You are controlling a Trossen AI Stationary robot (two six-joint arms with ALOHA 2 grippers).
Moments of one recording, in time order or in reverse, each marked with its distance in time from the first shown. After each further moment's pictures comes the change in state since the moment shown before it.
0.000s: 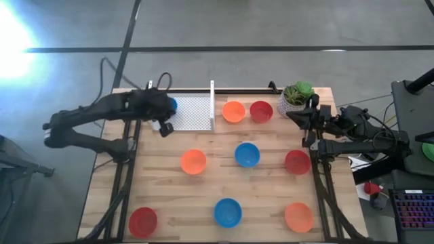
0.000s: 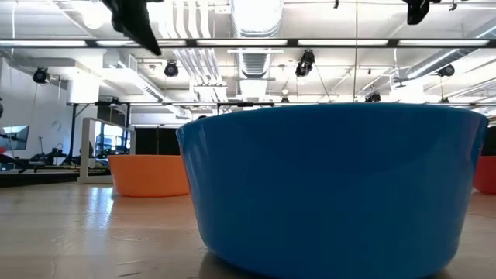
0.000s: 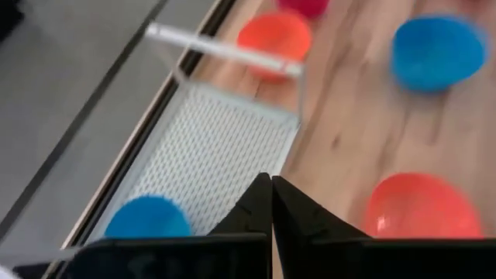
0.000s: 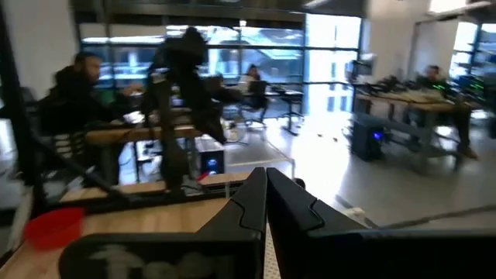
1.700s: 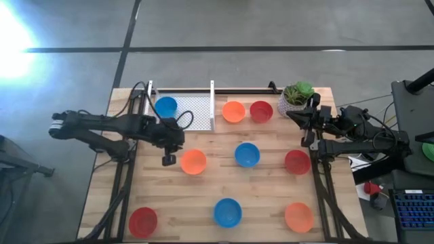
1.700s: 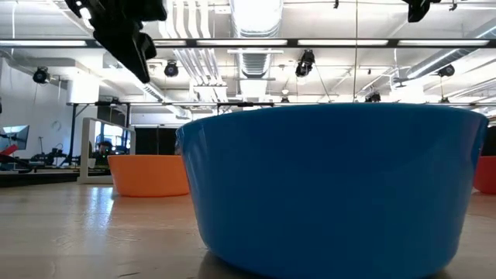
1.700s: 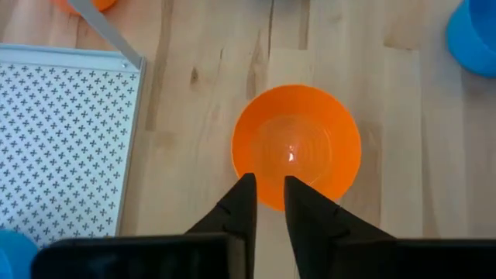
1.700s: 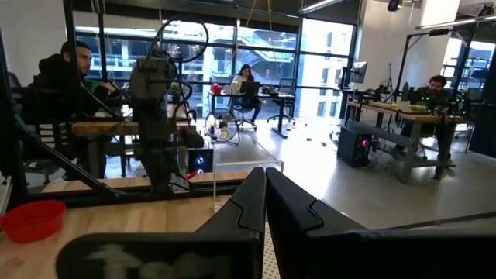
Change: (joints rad) left arm -0.275 0.128 -0.185 0.092 0.175 -0.053; right arm 0.000 0.000 0.000 0.000 0.016 -0.069
